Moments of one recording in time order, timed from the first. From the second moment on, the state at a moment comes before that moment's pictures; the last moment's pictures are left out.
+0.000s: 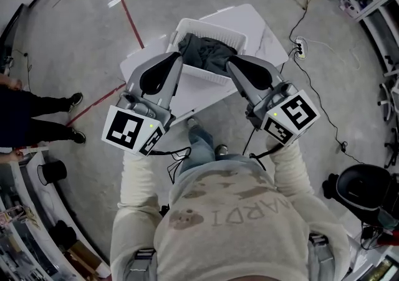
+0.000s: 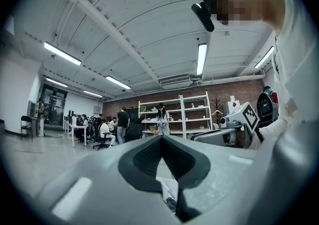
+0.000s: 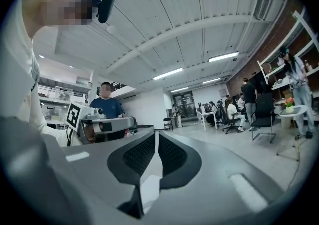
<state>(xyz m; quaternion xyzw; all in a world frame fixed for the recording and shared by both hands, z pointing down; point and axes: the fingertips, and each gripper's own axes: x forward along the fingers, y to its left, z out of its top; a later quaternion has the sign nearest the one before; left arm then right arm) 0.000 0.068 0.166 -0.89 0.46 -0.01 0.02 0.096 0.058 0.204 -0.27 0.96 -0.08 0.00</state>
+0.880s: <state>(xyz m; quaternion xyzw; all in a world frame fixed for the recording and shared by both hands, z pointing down) -0.063 -0.098 0.192 -0.93 0.37 0.00 0.01 0.015 -0.115 0.275 -0.33 0.93 -0.10 -0.10</state>
